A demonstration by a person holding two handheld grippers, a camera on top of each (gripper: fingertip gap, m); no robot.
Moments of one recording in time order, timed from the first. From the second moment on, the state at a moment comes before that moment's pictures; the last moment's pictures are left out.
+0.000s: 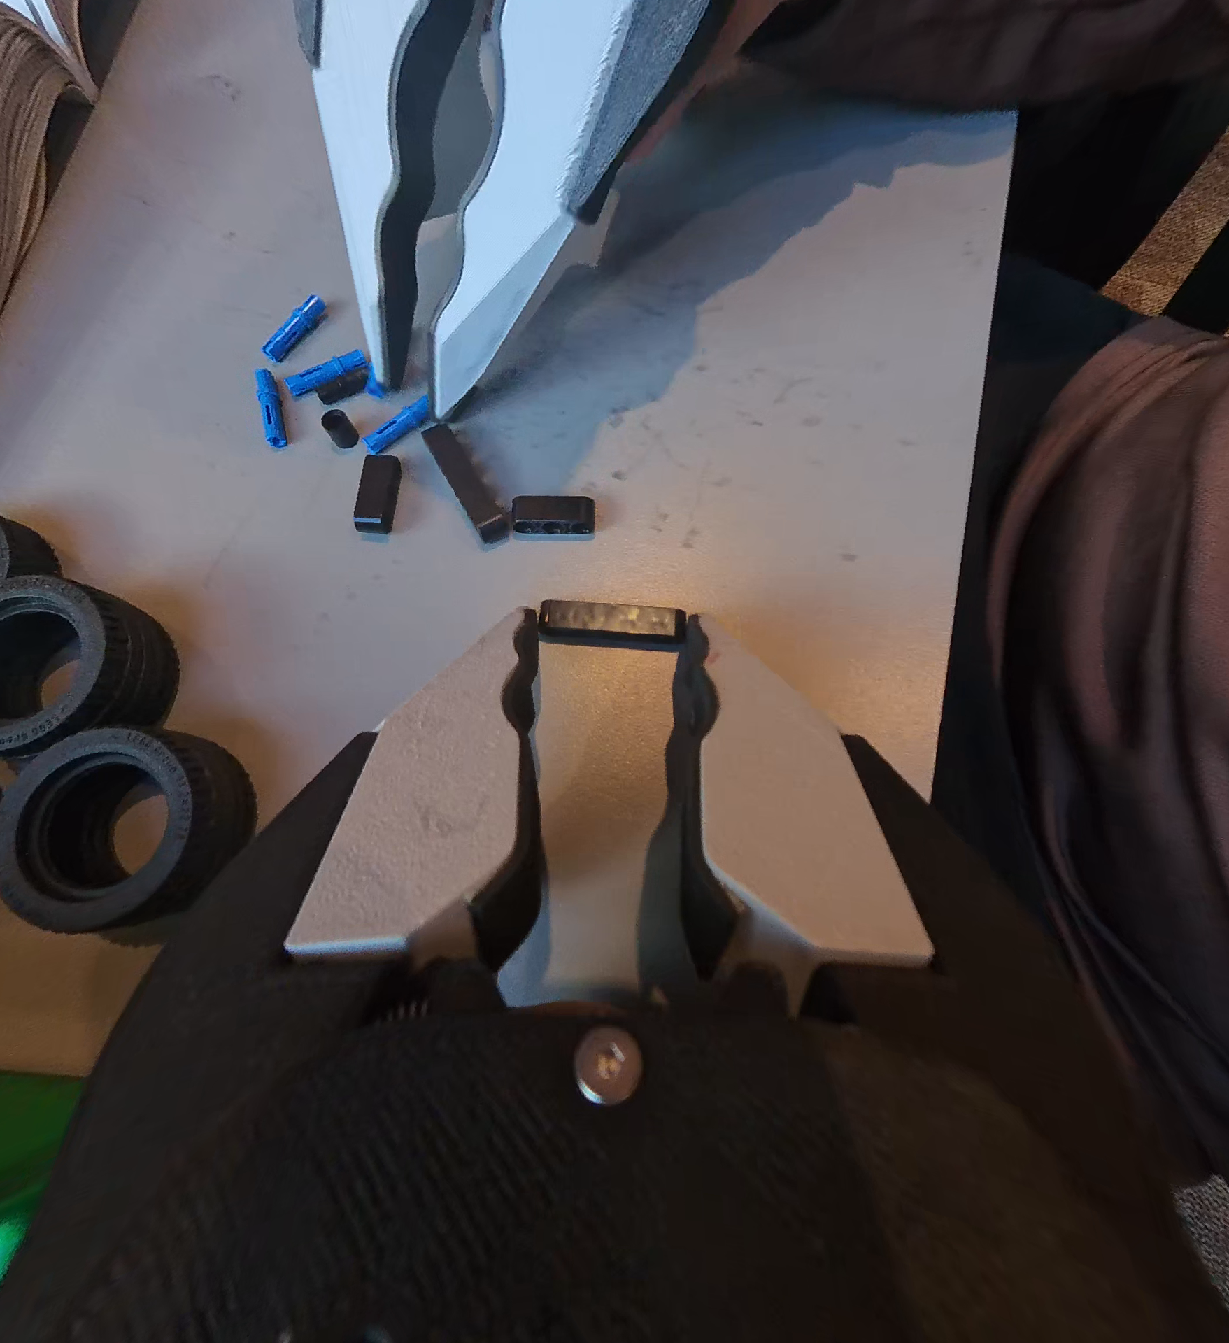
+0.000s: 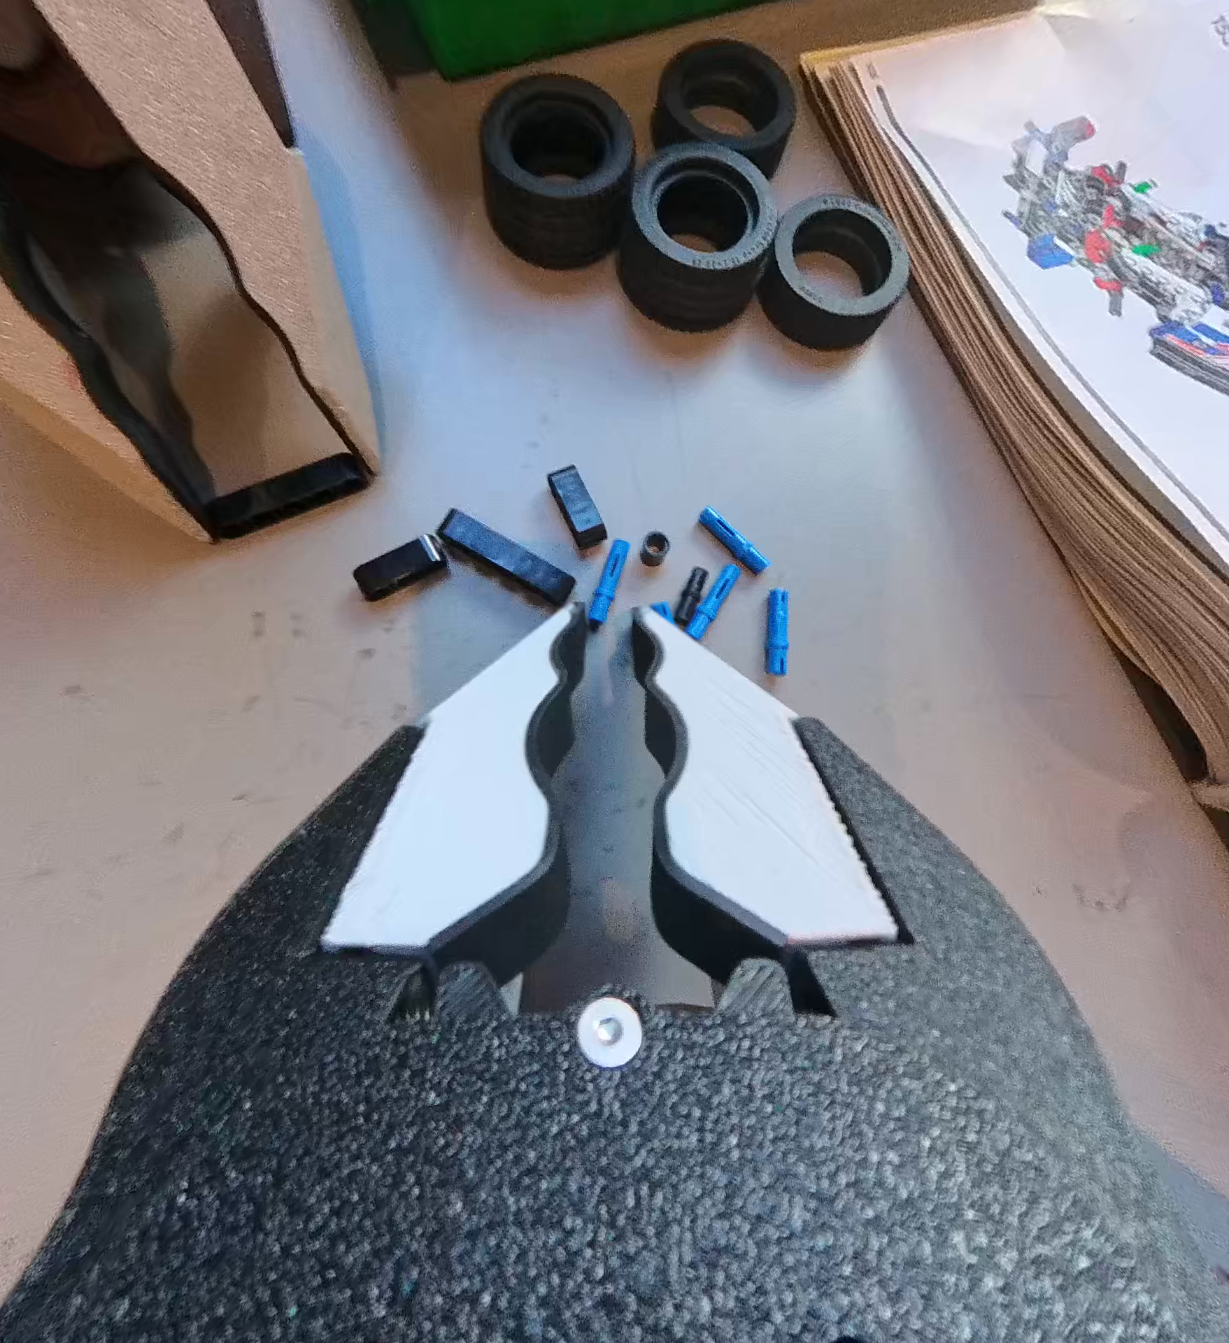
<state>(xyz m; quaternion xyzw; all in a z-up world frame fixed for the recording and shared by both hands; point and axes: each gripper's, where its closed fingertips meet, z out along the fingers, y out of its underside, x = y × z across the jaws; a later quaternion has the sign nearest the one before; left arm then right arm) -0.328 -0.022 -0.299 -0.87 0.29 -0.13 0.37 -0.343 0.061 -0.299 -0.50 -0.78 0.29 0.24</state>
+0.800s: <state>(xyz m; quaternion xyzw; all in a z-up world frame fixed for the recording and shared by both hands) -0.286 -0.019 -0.299 -0.85 0.34 -0.15 0.36 -0.233 0.034 -0.299 -0.51 -0.77 0.30 0.23</state>
